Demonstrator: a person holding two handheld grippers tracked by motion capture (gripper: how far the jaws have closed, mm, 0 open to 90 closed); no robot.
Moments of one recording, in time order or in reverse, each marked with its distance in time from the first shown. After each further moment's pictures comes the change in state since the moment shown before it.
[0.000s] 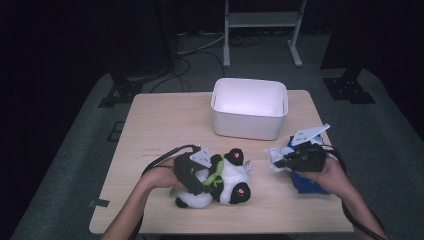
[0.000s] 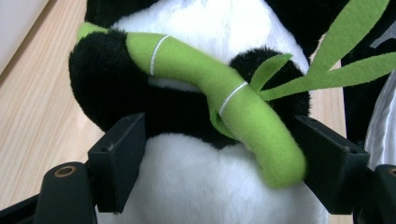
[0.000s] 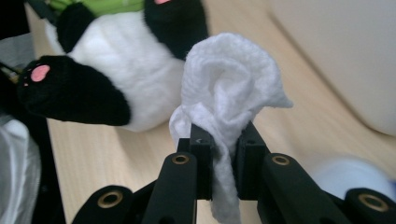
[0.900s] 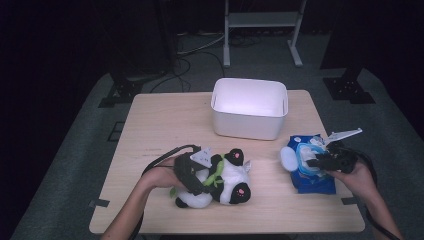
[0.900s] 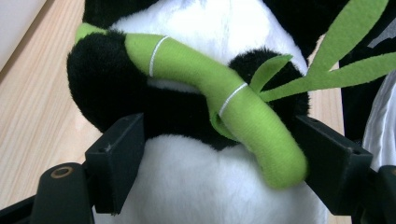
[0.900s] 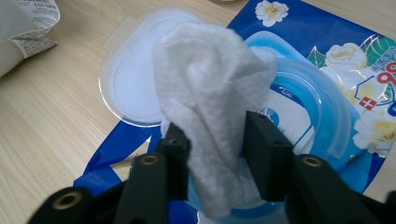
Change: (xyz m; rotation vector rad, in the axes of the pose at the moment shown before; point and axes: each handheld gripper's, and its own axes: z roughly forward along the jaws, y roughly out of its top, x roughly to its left) left arm 0.001 0.001 0.000 0.002 -0.007 0.006; right arm -0.071 -0.083 -0.019 0.084 -0.216 0.294
